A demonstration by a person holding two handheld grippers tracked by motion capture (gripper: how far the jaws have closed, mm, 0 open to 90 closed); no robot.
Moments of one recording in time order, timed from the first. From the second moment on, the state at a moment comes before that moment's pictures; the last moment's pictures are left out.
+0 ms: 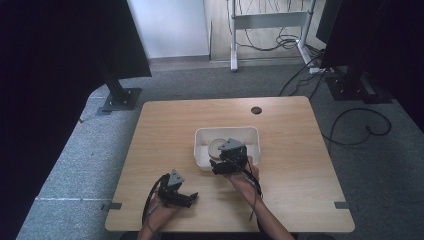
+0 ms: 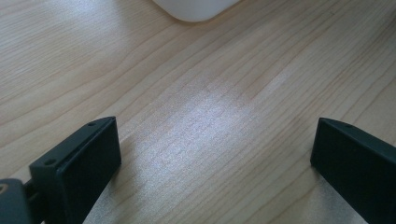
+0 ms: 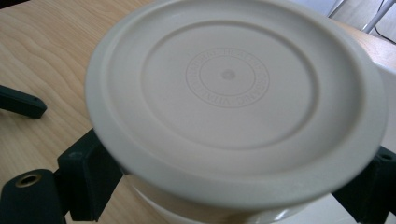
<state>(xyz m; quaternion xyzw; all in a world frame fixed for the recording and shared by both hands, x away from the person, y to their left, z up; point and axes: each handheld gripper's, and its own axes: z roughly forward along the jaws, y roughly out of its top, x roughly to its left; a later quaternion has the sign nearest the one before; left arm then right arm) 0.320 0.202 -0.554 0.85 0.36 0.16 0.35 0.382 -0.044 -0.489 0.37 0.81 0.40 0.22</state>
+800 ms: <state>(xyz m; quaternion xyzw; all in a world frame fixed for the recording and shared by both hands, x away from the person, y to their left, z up) 0.320 0.202 -0.554 0.85 0.36 0.16 0.35 0.408 -0.036 -0.513 0.40 0.80 0.38 0.23</state>
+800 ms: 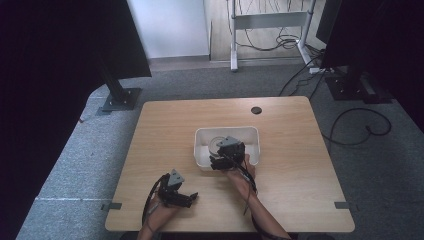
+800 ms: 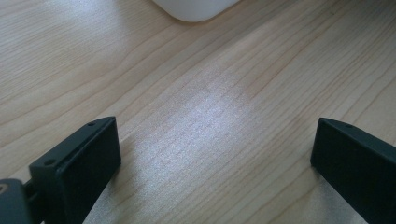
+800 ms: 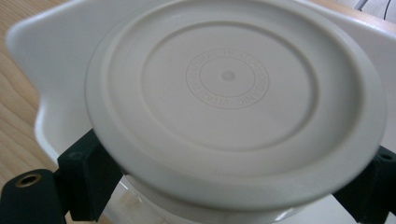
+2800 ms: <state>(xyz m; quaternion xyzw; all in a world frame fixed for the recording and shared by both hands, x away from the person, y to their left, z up) 0.320 0.202 -0.554 0.85 0.36 0.16 0.35 0.400 -0.052 -0.505 0.39 0.82 0.38 0.19</state>
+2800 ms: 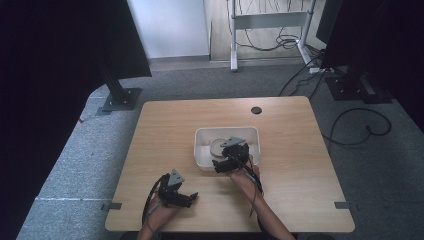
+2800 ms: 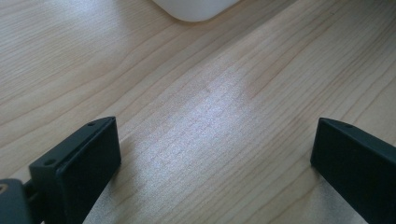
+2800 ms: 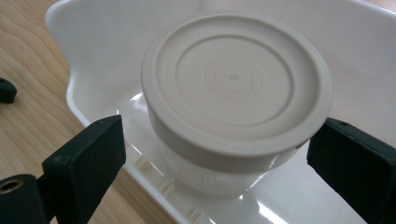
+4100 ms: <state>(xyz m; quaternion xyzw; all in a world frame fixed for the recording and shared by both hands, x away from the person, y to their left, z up) 0.320 0.202 -0.554 0.85 0.36 0.16 0.35 0.356 -0.091 -0.499 0.35 0.83 0.40 0.19</state>
